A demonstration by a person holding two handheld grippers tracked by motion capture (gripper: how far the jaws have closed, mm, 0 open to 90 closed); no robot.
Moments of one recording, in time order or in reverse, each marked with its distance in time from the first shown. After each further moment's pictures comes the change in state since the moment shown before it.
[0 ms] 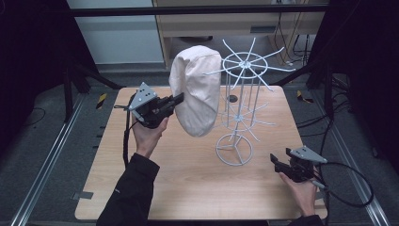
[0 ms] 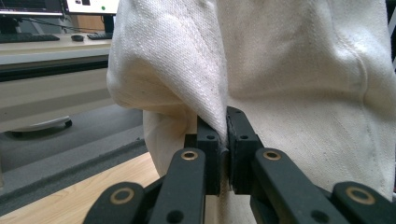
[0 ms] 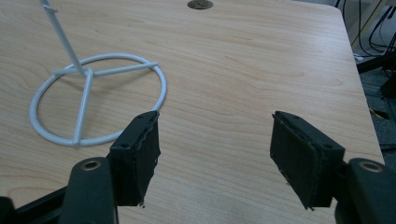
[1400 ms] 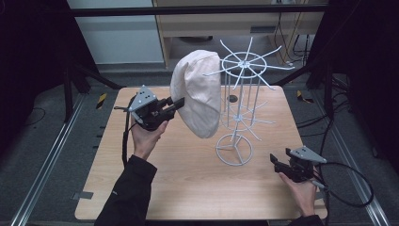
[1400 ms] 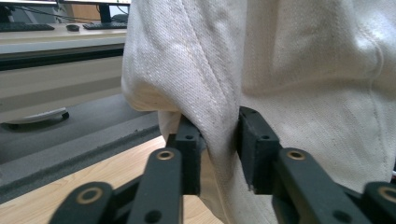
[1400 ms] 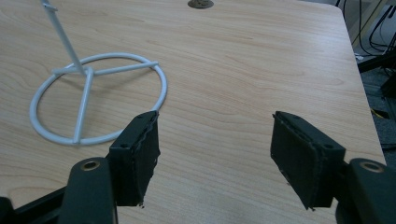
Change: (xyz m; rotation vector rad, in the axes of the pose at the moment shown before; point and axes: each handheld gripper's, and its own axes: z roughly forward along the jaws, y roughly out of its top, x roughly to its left) left arm 0.006 -0.009 -0.001 0.030 -0.011 -0.005; right arm 0.000 0.000 0.000 0.002 -0.001 -0.001
